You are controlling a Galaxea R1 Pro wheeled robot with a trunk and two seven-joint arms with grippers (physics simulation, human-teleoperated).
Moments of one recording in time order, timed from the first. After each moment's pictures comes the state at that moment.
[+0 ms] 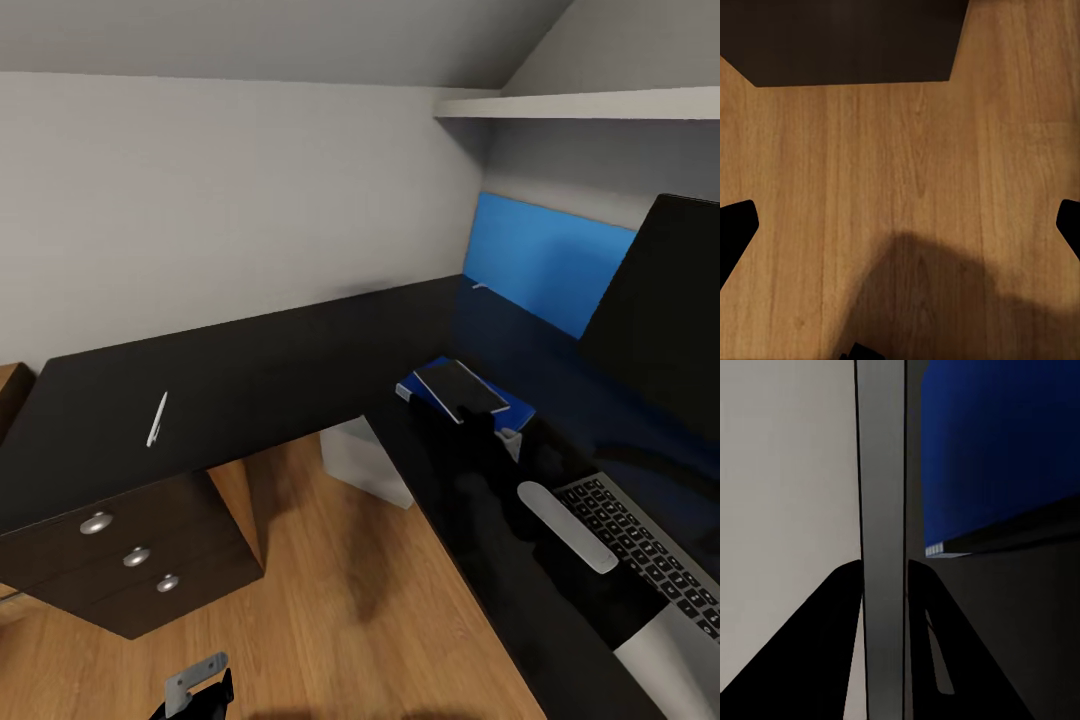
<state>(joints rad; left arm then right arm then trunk) 0.01 -0.05 0.03 -1.05 0.26 0.08 0.31 -0.67 -0.32 0.57 -1.31 -1.96 -0.29 -0.12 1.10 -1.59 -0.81</state>
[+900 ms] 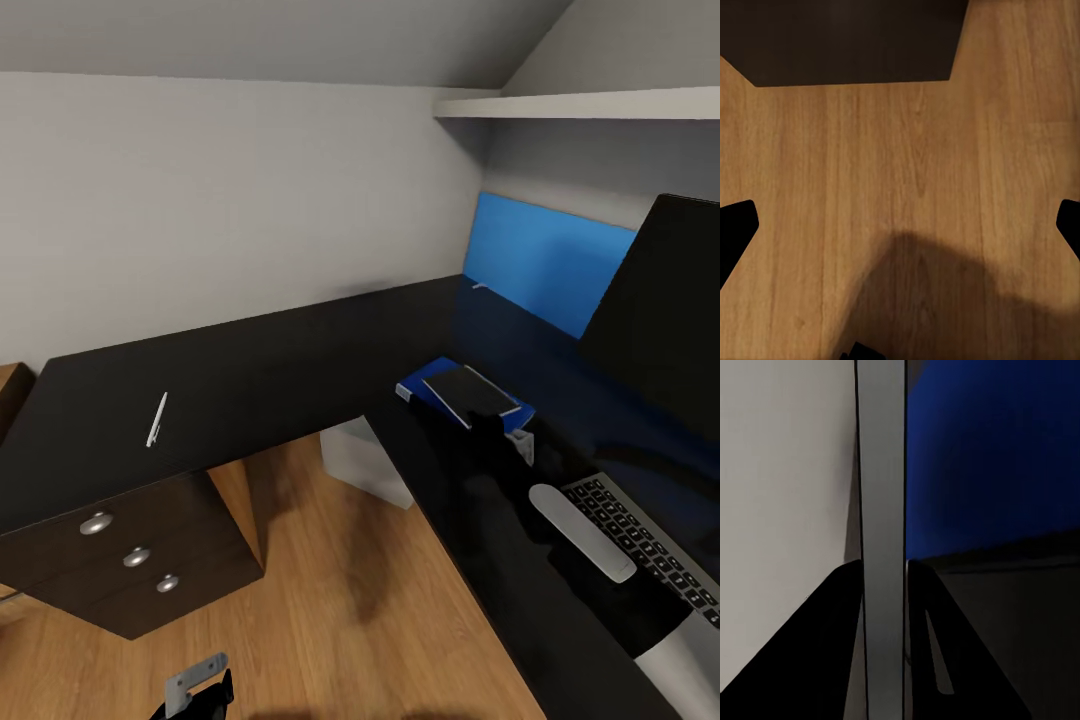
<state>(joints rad) 0.01 -0.05 0.02 -1.05 0.26 0.08 0.31 -0.65 -0.36 0.57 -1.38 -1.86 -0.29 -0.25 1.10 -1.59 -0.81</state>
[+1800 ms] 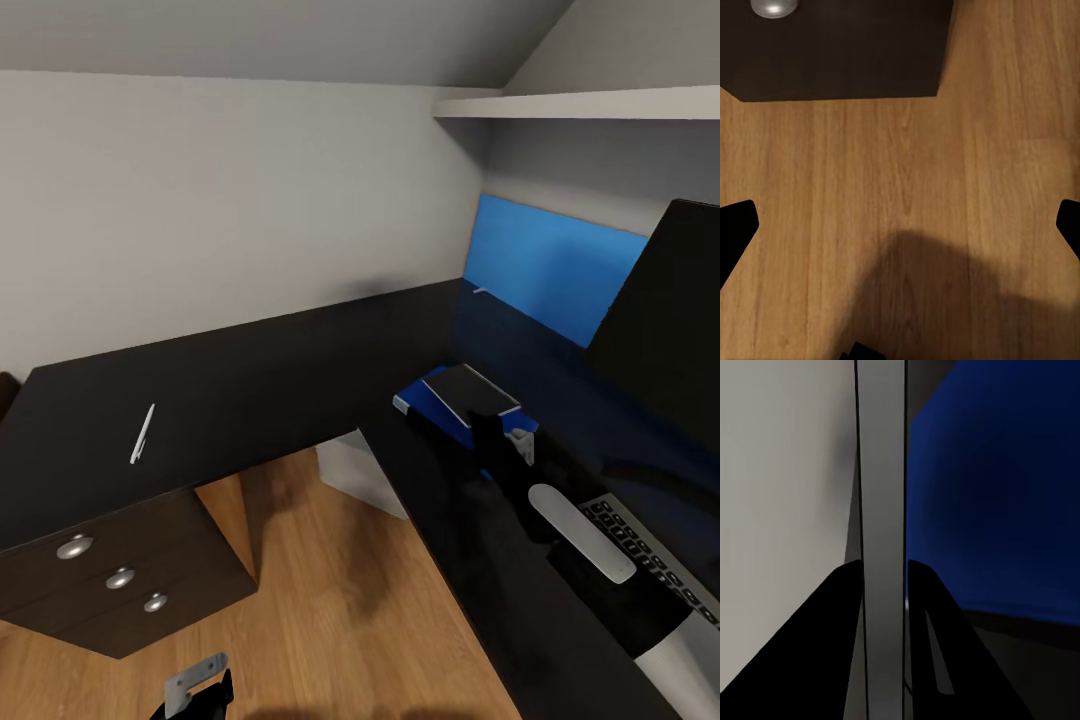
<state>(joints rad) 0.01 -0.05 0.03 -1.05 0.26 0.08 0.31 -0.65 -0.36 0.57 -1.38 -1.85 -0.29 -0.25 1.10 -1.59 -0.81</state>
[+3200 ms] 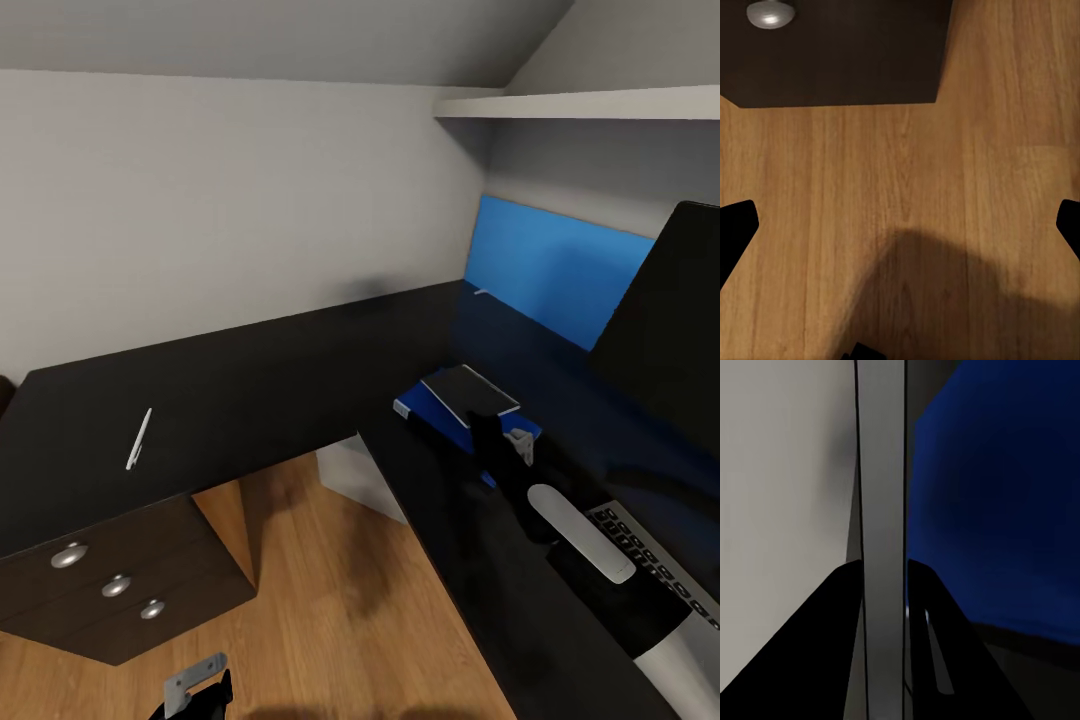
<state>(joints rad) 0.01 -0.05 0.03 -1.05 0.26 0.08 0.31 -0.65 -0.36 0.57 -1.39 -1.85 -0.29 -0.26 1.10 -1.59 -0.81</state>
